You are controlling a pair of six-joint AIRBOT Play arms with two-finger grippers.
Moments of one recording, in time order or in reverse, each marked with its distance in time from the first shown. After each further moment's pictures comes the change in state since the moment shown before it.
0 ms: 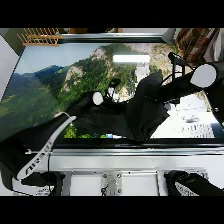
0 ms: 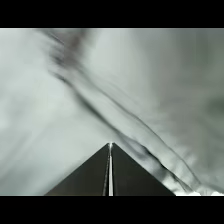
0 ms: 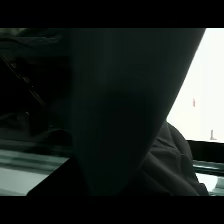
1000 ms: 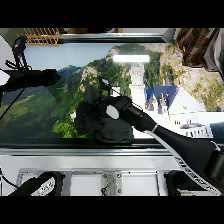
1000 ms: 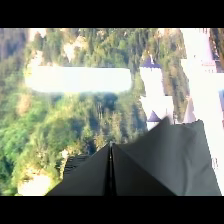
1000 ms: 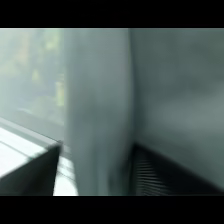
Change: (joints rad) left arm 0.658 0.437 0.000 -0.001 -0.216 0.074; right arm 0.545 -0.395 0.000 0.082 -0.740 0.296
